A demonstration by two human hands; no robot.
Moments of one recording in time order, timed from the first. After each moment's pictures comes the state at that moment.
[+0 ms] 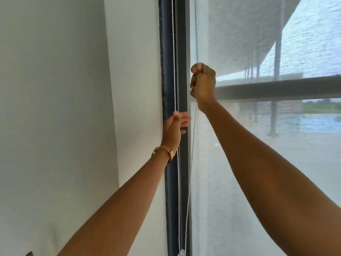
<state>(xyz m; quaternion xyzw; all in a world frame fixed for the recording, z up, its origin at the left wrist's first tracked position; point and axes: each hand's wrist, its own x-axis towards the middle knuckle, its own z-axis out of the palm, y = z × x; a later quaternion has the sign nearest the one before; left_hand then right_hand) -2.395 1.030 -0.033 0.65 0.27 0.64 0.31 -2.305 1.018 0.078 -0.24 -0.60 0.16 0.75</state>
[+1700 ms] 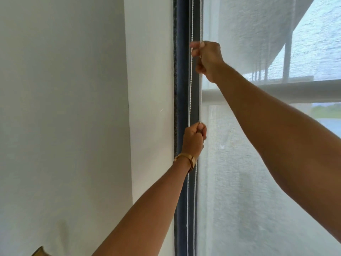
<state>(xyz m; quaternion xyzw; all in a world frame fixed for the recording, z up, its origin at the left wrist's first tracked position) -2.380 1.040 -0.053 0.64 0.25 0.63 0.36 -2.326 1.022 0.149 -0.29 -0.61 0.24 0.69</state>
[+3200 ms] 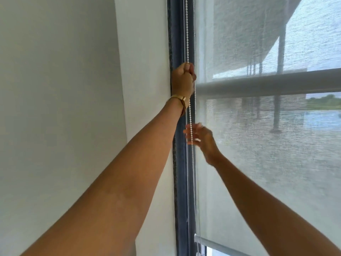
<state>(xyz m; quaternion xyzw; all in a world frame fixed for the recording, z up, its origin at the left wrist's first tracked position) -2.395 1.045 0.078 0.60 0.19 0.70 0.32 -2.316 1.062 -0.080 -0.30 -0.63 0.33 0.64</state>
